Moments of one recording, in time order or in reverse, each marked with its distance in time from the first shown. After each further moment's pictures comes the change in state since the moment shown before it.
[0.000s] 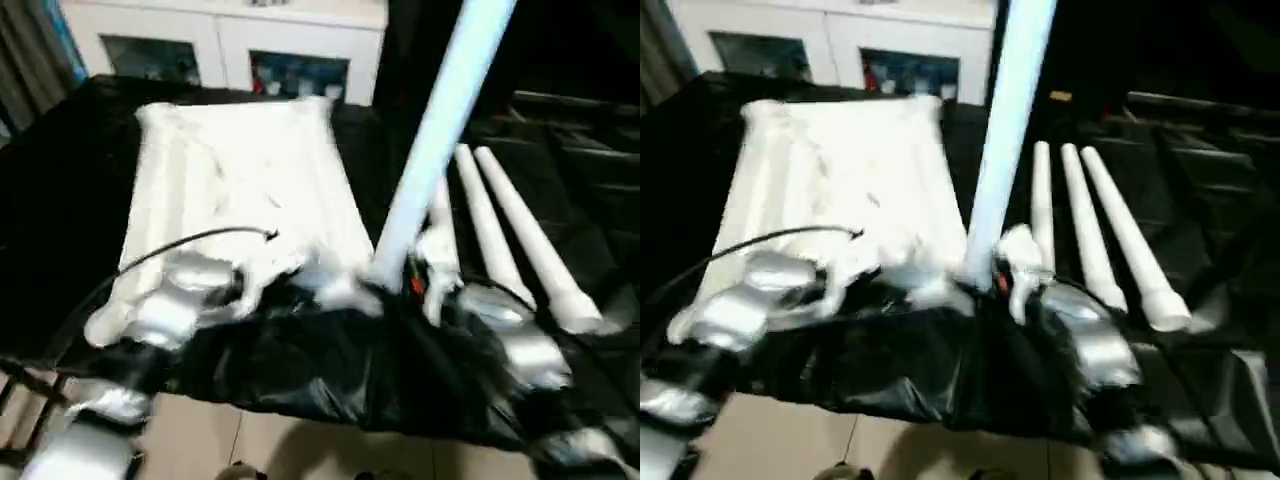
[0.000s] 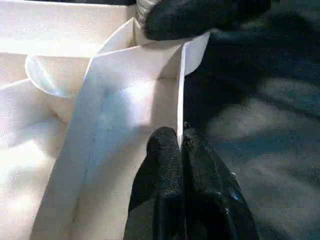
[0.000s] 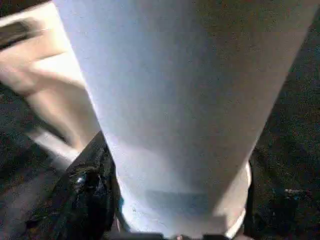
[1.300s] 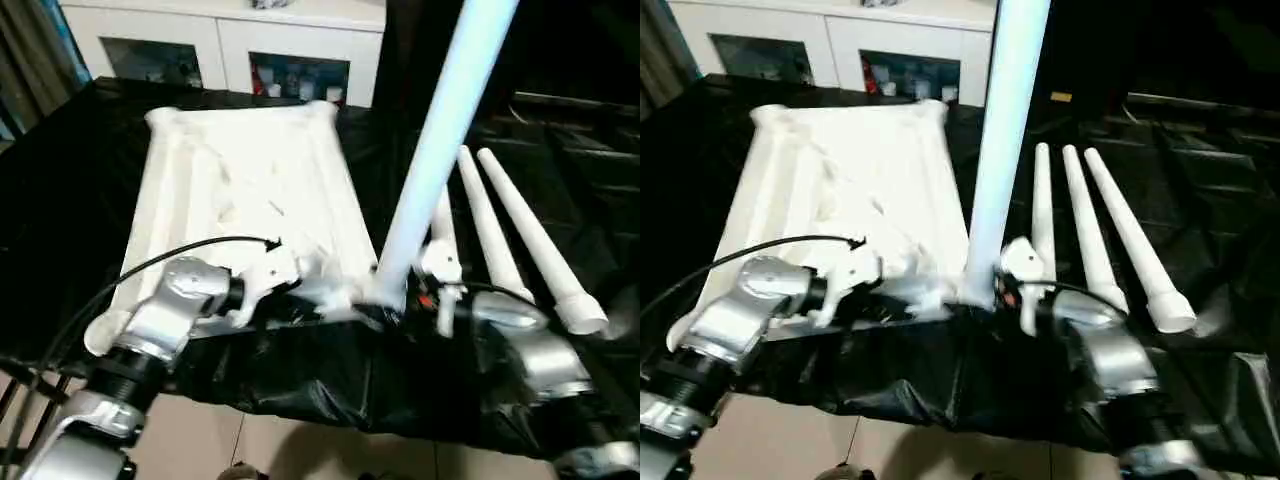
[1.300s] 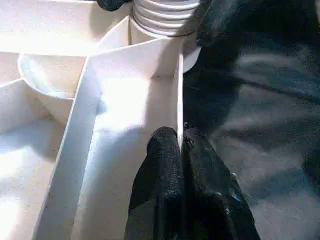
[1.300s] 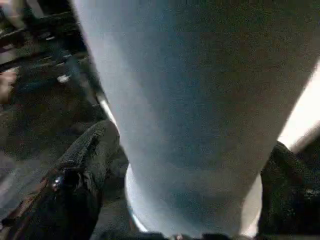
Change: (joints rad) left arm 0.067 0.120 -0.034 -0.088 -0.040 -0.089 -0.266; right arm 0.107 -0.201 0.113 -0.201 0.068 0.028 0.465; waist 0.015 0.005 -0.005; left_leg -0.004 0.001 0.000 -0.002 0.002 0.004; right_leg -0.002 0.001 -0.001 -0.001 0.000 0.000
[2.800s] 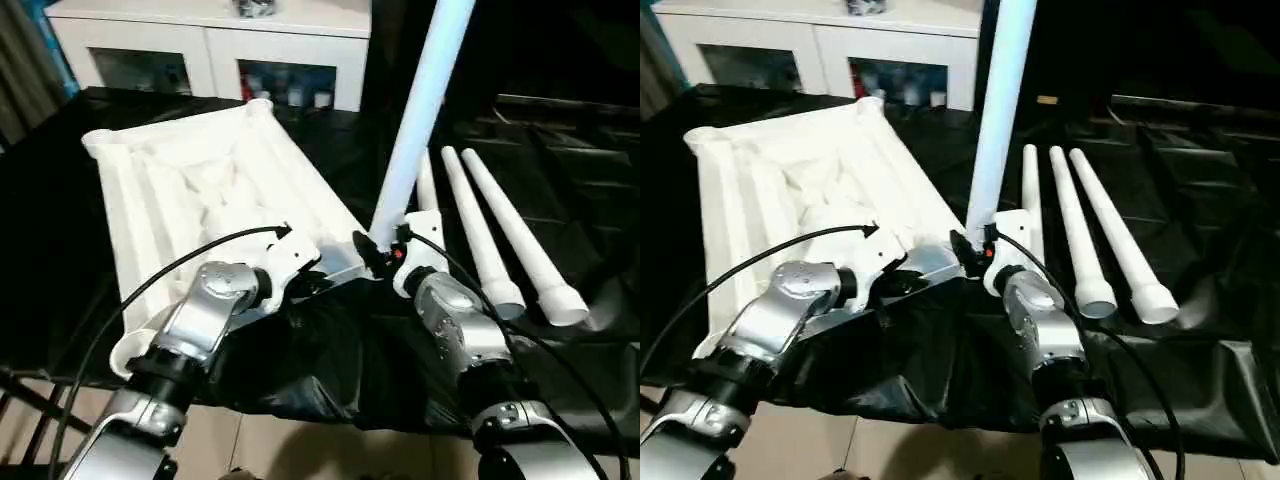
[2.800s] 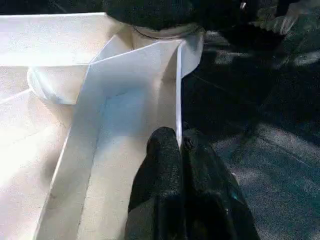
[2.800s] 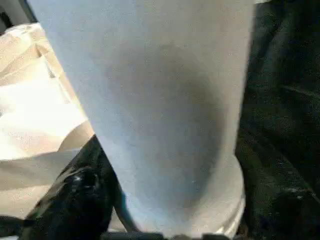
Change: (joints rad) left arm -0.003 -0.171 0.049 -0.001 0.090 0.143 0.396; right arm -0.198 0.346 -0.219 0.384 -0.043 -0.090 -0.669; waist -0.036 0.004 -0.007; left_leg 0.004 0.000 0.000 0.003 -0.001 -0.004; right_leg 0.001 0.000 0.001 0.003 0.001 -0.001
